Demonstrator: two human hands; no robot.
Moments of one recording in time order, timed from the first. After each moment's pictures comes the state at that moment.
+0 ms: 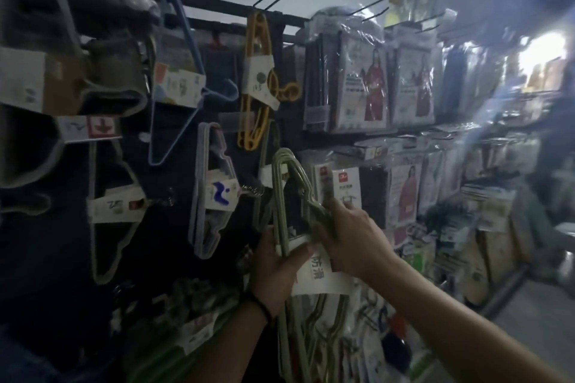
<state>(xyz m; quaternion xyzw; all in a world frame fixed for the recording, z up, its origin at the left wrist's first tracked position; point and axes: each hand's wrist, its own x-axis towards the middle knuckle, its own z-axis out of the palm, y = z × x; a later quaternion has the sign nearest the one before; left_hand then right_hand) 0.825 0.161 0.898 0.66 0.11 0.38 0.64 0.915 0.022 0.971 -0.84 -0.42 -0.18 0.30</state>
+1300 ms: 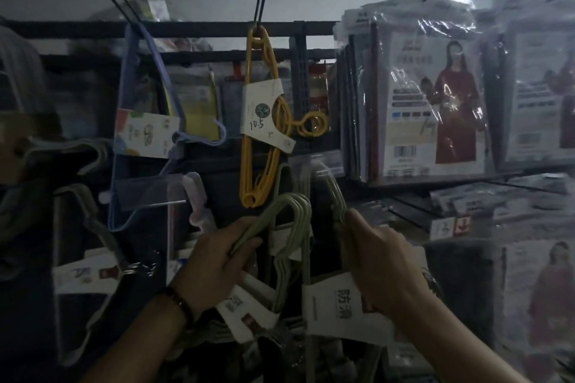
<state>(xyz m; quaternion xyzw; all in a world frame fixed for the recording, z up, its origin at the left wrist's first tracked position) 0.977 0.313 1.016 0.88 0.11 0.45 0.09 1.226 0.152 0.999 -0.66 -0.58 -0.29 0.38</state>
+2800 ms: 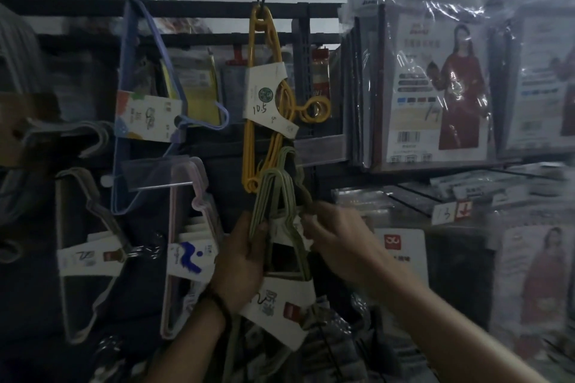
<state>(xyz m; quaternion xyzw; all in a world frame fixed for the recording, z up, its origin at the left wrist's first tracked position) 1.012 0.293 0.977 0.78 0.21 0.52 0.29 1.180 0.178 1.020 -0.65 -0.62 -0.02 0.43</state>
